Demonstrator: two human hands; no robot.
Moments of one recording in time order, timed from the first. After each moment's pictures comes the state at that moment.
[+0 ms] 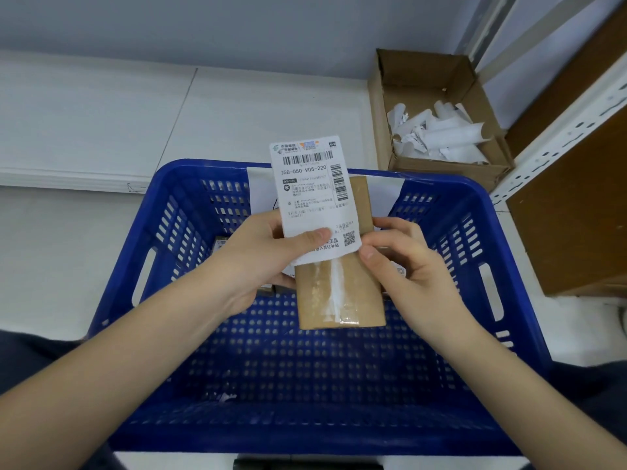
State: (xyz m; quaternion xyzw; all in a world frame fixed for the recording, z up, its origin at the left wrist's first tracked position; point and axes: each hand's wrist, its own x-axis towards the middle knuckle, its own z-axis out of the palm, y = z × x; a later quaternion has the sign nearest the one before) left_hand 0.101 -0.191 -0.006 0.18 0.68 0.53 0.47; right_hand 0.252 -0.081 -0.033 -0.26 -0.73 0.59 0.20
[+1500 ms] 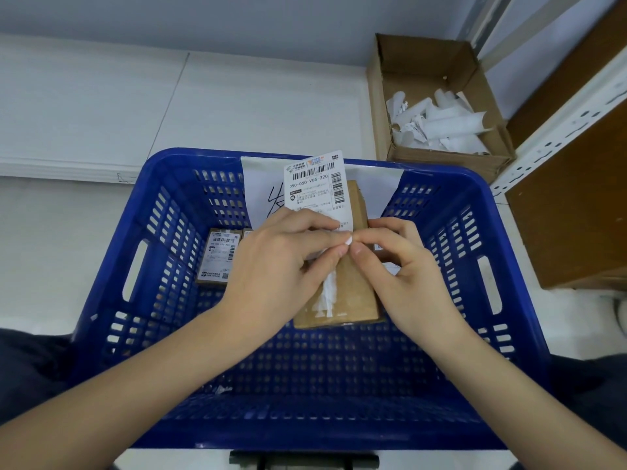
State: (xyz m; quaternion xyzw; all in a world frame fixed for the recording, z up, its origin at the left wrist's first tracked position) left_hand 0.120 -0.194 -0.043 0.54 0.74 0.40 0.00; right_hand 0.248 -0.089 -0.039 -0.29 -0.75 0.56 0.20
